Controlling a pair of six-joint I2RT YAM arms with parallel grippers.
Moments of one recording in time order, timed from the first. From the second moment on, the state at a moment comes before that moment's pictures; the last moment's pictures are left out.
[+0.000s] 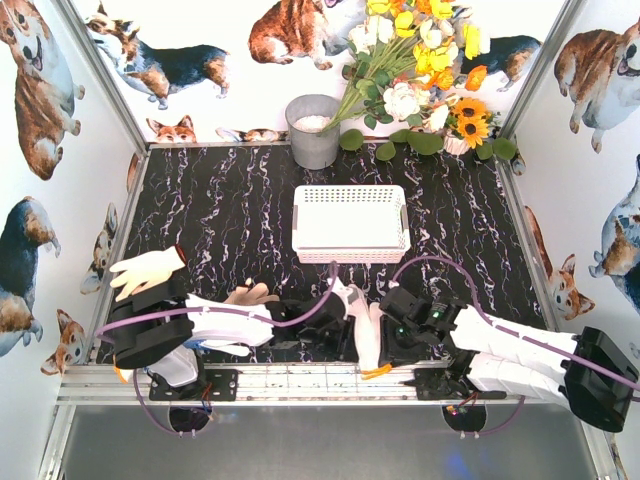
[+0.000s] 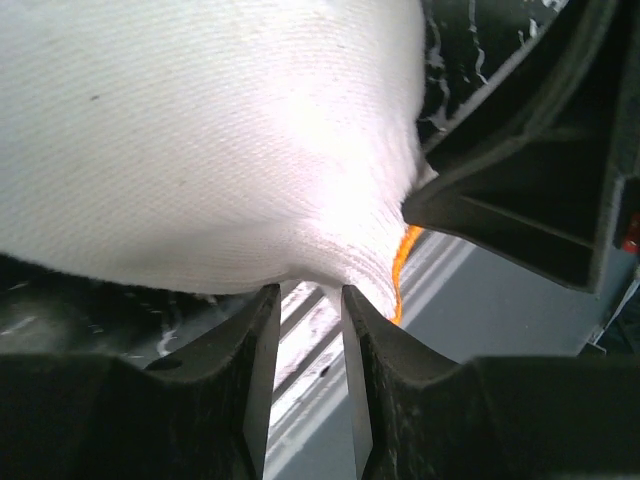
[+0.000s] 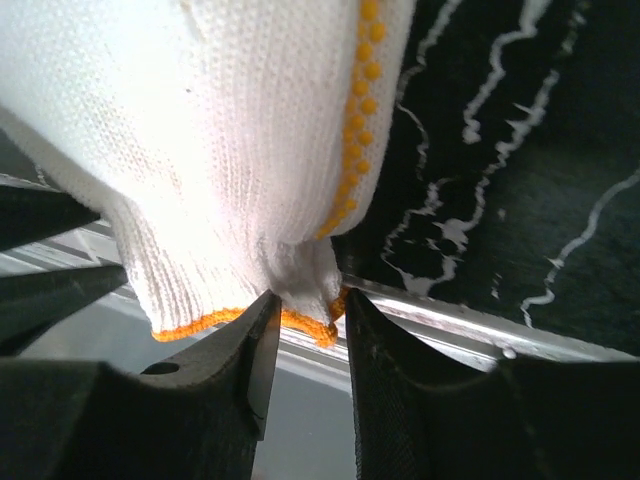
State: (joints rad) left arm -1.23 1.56 0.67 0.09 0.17 -0.96; right arm 0.93 0.97 0.43 -0.71 -0.17 0.95
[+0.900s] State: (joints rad) left arm -1.08 1.40 0.61 0.07 0.18 -0.91; right arm 0.93 0.90 0.44 -0.56 -0.16 1.04
